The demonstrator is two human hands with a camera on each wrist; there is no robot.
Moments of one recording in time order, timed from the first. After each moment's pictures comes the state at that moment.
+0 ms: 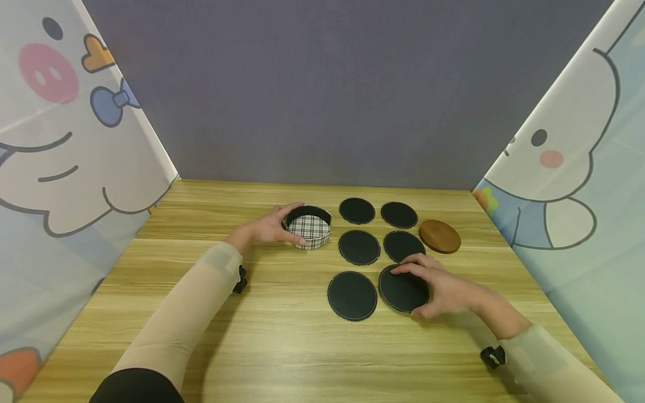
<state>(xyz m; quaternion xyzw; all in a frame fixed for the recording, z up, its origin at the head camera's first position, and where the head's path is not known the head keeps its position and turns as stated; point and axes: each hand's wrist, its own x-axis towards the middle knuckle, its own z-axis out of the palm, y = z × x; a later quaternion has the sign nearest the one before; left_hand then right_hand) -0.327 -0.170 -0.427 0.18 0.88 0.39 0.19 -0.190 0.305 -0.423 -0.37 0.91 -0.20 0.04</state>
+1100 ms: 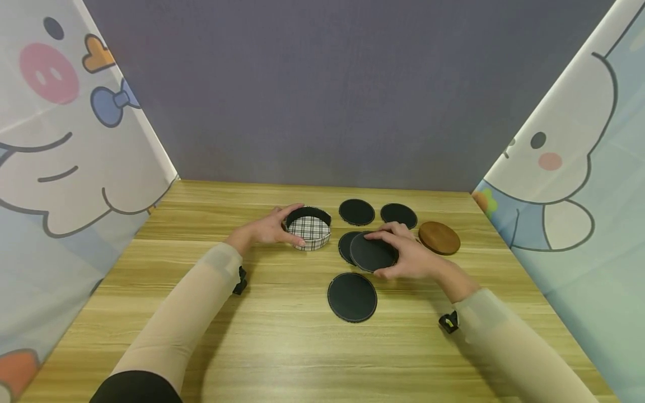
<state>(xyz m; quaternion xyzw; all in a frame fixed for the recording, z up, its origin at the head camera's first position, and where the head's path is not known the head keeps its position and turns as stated) -0.327 -0.171 -0.430 0.18 0.88 0.40 0.19 -0.249 0.245 -0.404 -0.34 0.91 -0.25 0.02</state>
